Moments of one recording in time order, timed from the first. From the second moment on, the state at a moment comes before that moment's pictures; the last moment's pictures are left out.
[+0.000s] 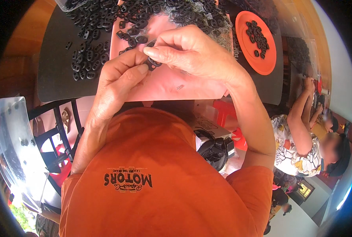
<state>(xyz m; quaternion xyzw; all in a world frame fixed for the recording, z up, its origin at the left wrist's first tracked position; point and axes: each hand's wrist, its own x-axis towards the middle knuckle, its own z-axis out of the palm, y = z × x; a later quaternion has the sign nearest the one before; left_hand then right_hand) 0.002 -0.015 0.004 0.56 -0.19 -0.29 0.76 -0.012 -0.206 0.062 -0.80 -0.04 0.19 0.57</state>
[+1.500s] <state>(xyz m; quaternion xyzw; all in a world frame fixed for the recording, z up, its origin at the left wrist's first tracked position) 0.007 -0.004 0.006 0.45 -0.12 -0.33 0.82 -0.038 -0.184 0.052 -0.92 -0.30 -0.17 0.20</state>
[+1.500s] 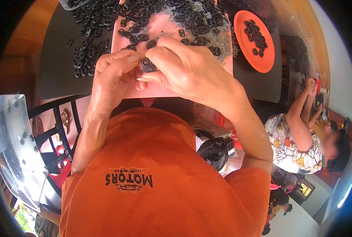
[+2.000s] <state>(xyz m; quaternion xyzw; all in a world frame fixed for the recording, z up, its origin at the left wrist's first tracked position) 0.007 -0.006 0.010 0.54 -0.20 -0.34 0.74 -0.049 -0.191 0.054 -0.92 -0.32 -0.15 0.15</state>
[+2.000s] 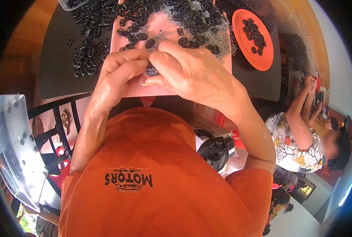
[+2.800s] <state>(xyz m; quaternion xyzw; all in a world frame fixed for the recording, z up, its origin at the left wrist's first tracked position) 0.007 -0.007 0.003 0.58 -0.31 -0.26 0.70 -0.042 -0.192 0.046 -0.93 -0.32 -0.05 0.16</state>
